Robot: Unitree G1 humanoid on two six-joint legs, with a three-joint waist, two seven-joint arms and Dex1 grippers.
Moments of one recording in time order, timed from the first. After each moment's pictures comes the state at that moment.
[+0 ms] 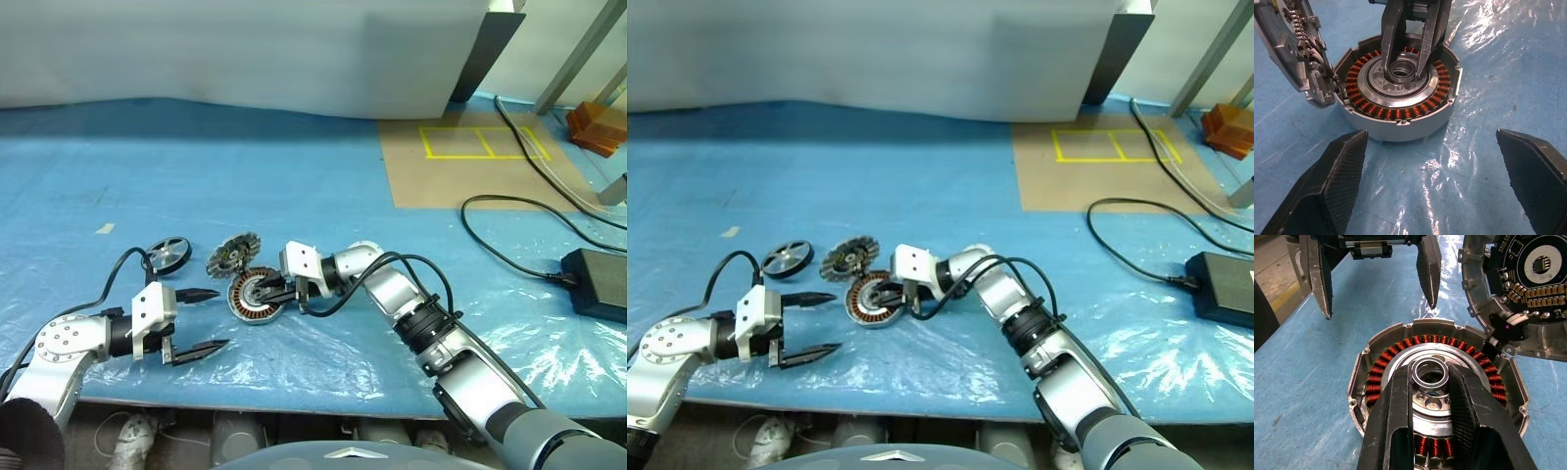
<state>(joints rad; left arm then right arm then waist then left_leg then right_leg) 0.14 0.77 0.08 -0.05 -0.39 -0.07 -1.21 -0.62 -0.17 0.49 0.38 0.00 0.04 1.15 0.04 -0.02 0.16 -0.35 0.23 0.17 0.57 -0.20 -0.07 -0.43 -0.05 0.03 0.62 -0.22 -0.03</state>
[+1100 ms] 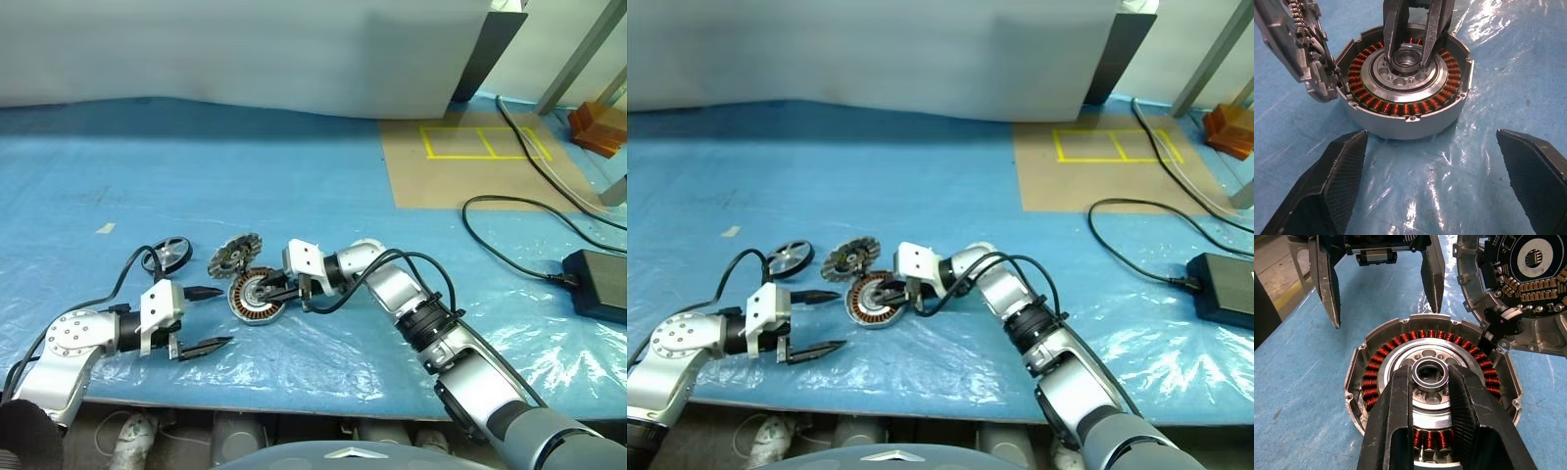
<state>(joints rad) 0.10 0.75 0.04 -0.03 -0.34 -0.08 -1.19 -0.63 -0.18 0.48 0.38 0.01 0.05 1.17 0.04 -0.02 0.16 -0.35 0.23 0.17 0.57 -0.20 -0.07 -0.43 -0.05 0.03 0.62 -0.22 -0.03</state>
